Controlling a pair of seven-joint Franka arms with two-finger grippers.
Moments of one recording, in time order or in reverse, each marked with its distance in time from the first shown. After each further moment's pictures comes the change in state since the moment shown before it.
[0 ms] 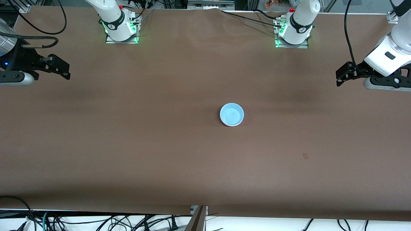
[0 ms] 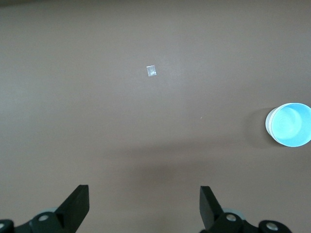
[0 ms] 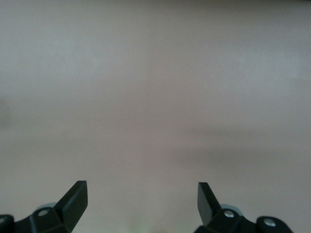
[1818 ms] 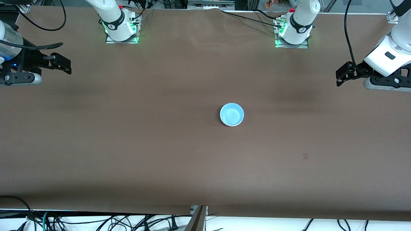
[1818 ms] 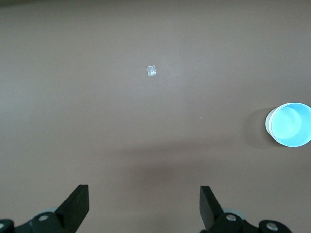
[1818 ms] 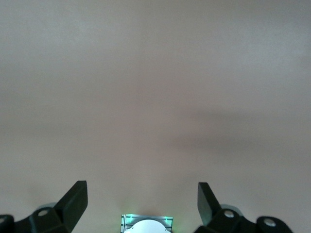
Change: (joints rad) left arm 0.000 0.000 0.000 0.000 0.000 0.000 0.000; right arm -0.033 -0.033 0.003 -0.102 -0.002 -0.010 -0.048
